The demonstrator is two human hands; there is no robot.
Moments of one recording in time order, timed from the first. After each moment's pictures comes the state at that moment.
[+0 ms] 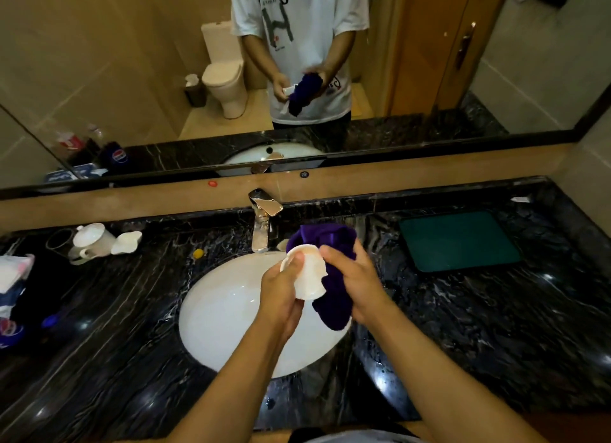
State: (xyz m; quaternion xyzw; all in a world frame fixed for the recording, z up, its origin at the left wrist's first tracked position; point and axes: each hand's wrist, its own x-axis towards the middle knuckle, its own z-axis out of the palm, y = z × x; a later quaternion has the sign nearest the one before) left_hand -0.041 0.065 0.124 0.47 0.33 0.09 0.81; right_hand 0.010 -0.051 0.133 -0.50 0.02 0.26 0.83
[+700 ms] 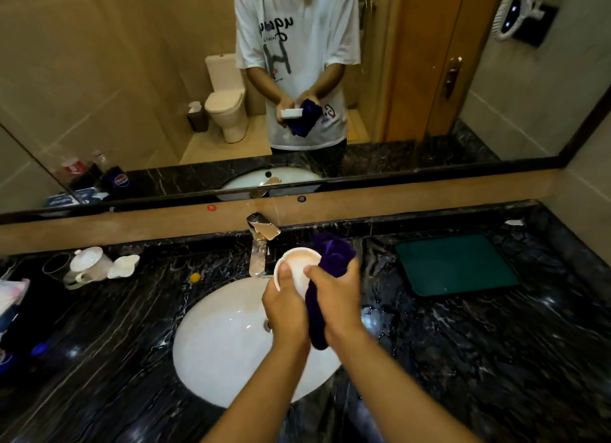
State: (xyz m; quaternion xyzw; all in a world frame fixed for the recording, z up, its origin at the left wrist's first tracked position) left_hand -0.026 0.036 0.144 0.54 0.41 0.23 0.70; right_hand -0.003 -0.021 0.165 -0.60 0.08 0.12 0.78
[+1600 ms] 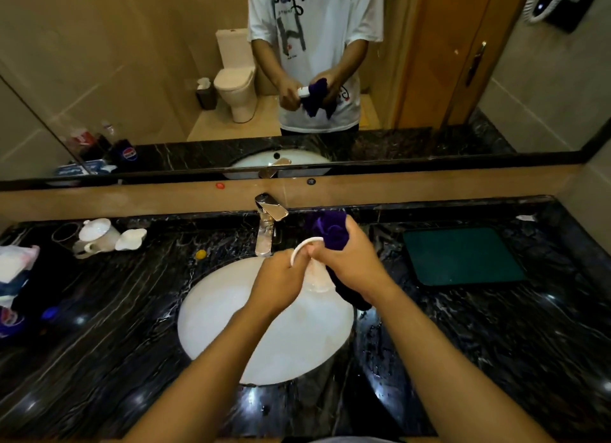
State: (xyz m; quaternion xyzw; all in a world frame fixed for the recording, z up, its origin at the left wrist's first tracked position) left_hand -0.029 0.102 0.137 0.87 0.21 0.05 0.45; right_hand 0.037 -0.049 0.176 -0.73 -0.16 0.19 0.64
